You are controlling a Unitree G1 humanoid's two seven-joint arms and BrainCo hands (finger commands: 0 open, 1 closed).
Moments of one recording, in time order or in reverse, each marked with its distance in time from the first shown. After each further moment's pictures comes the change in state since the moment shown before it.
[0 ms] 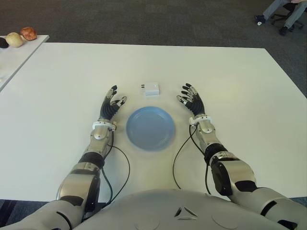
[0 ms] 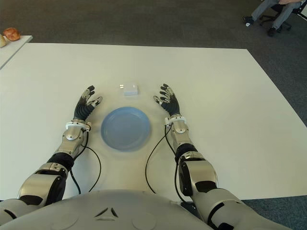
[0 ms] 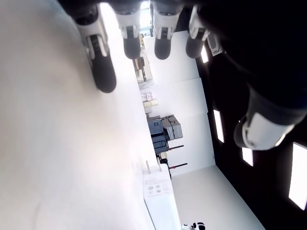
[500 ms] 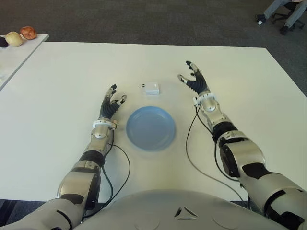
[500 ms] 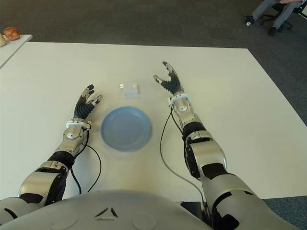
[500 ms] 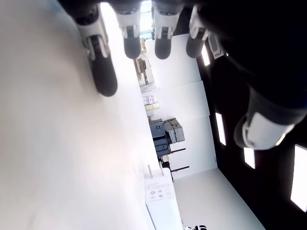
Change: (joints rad) left arm -0.026 0.000 -0.001 0.031 -0.001 0.000 0.013; right arm -0.270 -0.133 0.166 -0.042 -0.250 0.084 -0.122
